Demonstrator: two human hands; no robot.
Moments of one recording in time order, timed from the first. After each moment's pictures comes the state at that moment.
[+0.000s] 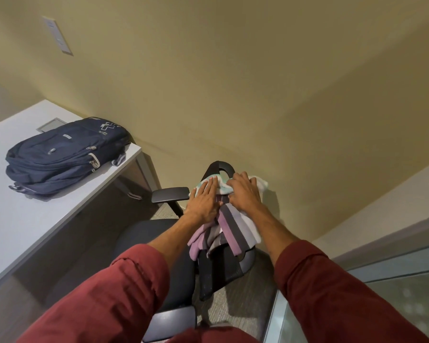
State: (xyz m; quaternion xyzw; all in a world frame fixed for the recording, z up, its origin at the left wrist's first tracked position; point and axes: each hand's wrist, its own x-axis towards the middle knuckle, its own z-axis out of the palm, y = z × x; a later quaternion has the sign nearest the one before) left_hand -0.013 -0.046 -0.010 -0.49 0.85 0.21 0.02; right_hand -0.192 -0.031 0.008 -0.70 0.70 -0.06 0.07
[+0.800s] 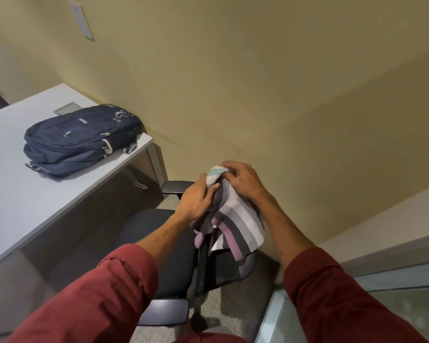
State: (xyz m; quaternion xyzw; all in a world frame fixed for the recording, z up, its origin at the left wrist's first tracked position) left_hand 0.033 -0.019 0.028 -0.54 0.76 0.28 -0.25; right_hand -0.166 -0.029 0.081 -0.70 0.59 -0.30 0.26
